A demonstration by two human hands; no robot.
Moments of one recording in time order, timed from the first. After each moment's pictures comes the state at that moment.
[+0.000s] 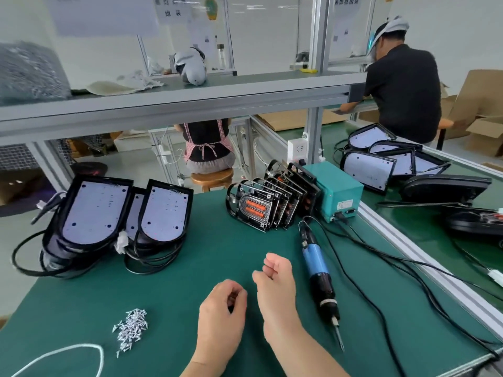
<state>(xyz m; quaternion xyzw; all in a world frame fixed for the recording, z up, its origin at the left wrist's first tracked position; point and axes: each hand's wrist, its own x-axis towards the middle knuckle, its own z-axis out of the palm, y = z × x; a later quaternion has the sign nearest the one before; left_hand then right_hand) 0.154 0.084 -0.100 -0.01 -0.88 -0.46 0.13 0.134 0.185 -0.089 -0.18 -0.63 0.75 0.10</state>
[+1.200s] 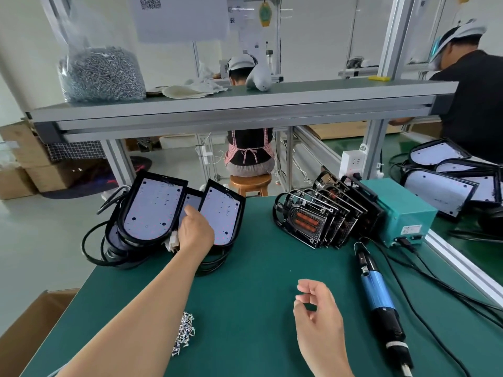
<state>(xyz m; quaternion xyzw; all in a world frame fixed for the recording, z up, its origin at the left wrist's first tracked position) -0.022 -0.049 -0.028 0.23 -0.93 -0.26 0.14 0.134 0.172 -0.114 -0.06 -0.75 0.64 0.15</state>
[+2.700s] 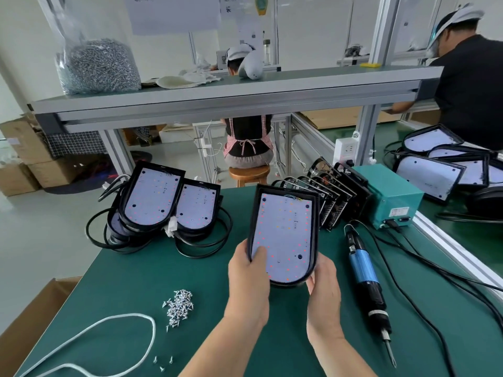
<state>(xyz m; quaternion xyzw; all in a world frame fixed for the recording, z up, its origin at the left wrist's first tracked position) 0.134 0.080 -0.034 0.12 -0.63 -0.76 0.10 0.128 0.177 -0.104 -0.12 -0.57 0.80 0.17</state>
